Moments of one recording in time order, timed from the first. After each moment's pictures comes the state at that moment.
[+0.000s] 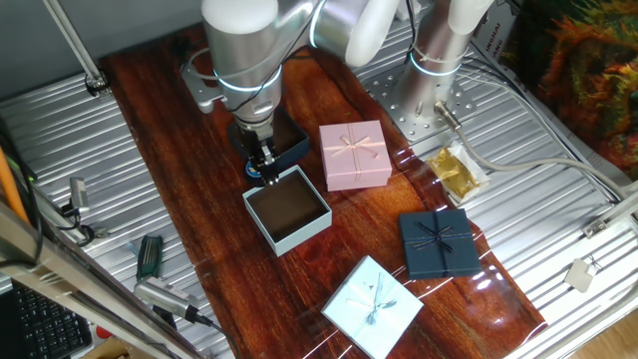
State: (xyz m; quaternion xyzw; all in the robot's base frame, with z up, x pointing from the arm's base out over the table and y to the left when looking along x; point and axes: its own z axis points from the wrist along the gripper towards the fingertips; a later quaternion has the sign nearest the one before) arm 0.506 0.086 0.153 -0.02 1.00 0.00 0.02
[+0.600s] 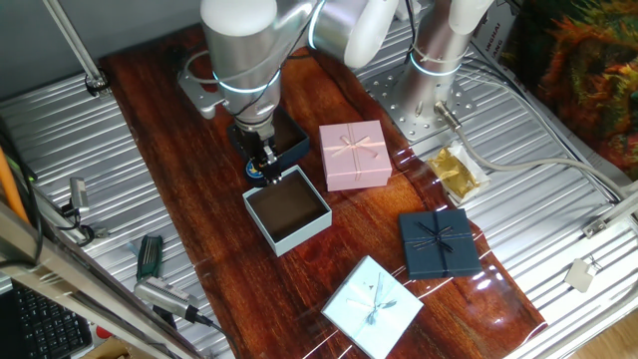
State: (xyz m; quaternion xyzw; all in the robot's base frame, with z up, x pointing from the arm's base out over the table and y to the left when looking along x) arm 0.508 0.086 0.152 -0.11 0.99 0.00 0.02
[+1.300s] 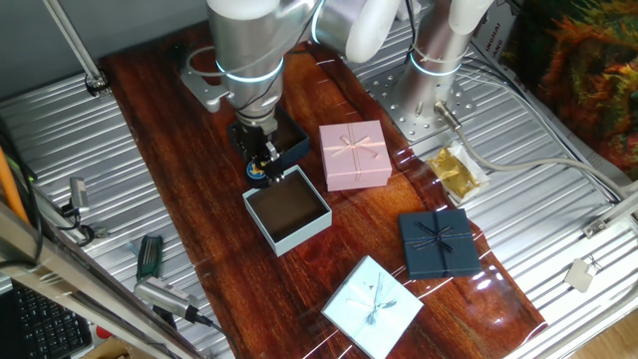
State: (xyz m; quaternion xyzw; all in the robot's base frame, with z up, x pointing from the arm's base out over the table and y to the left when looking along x) arm 0.508 0.095 0.150 -0.09 1.00 0.01 0.03
